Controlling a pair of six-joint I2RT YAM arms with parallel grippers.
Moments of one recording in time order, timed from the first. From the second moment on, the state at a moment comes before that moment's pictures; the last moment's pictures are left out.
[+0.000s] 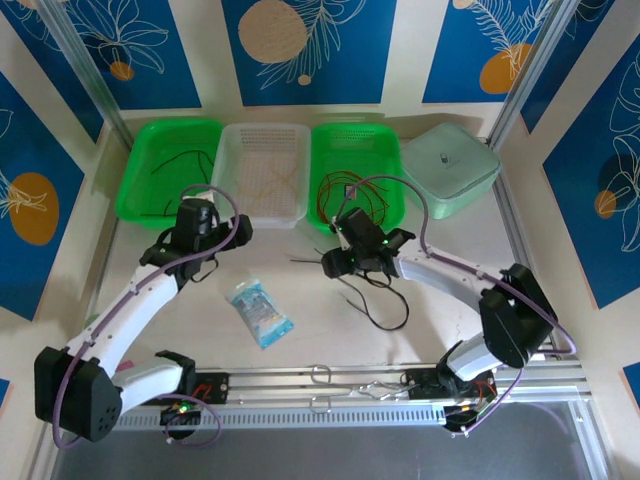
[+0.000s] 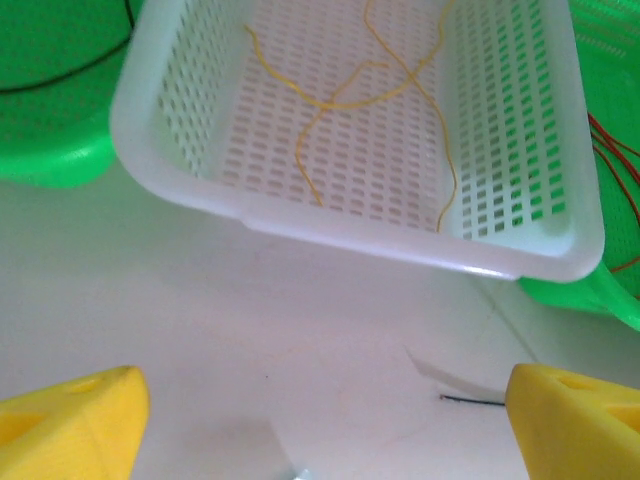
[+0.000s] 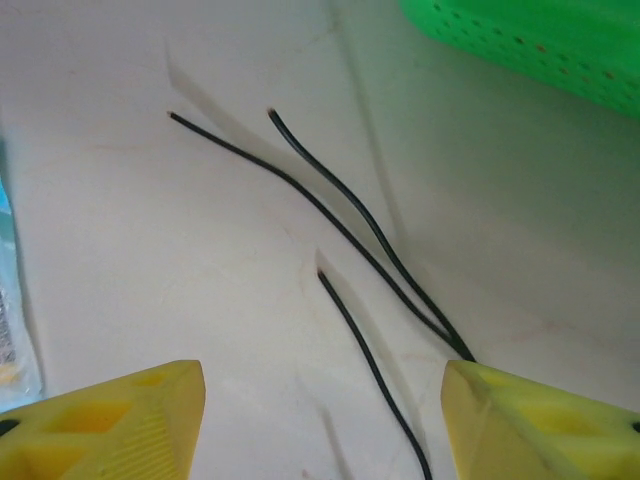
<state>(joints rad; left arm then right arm) -0.35 1.11 0.84 -0.44 -0.08 -0.51 0.73 1.51 0.99 -0.50 0.00 0.32</state>
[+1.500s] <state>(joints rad) -0.37 1.07 0.87 -0.42 0.00 -0.58 0.80 1.67 1.05 -0.37 0.14 0.07</state>
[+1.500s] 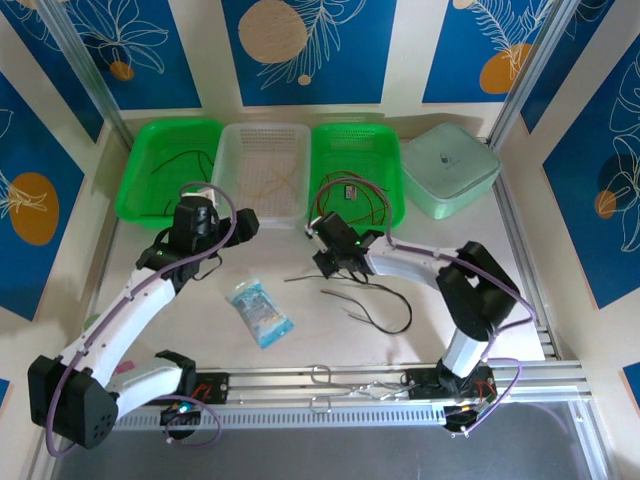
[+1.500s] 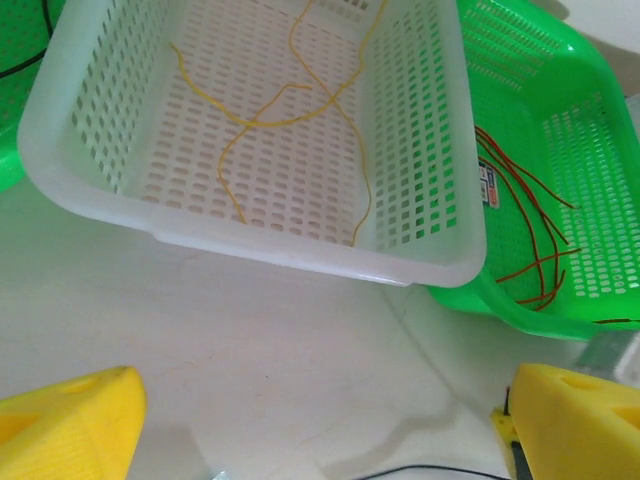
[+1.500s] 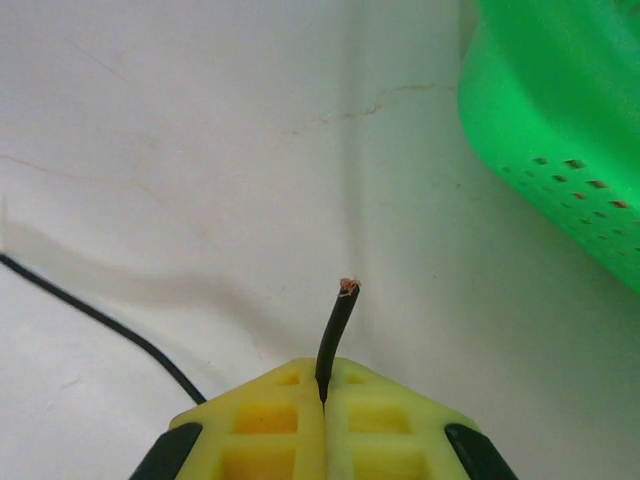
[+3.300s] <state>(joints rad) -0.70 1.33 0.76 0.47 0.00 -0.68 0.62 1.41 1.28 -0.40 0.13 0.41</state>
